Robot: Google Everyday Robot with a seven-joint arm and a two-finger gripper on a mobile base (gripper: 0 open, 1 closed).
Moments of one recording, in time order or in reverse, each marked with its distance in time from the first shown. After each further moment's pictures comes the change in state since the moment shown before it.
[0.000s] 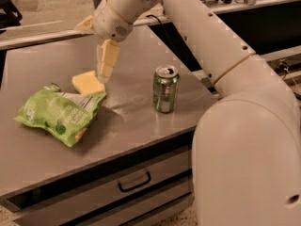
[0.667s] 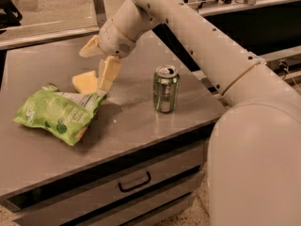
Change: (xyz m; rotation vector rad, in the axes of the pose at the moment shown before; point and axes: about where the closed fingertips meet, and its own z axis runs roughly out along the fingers) arm 0.025 0.018 0.026 -0.009 -0.033 0.054
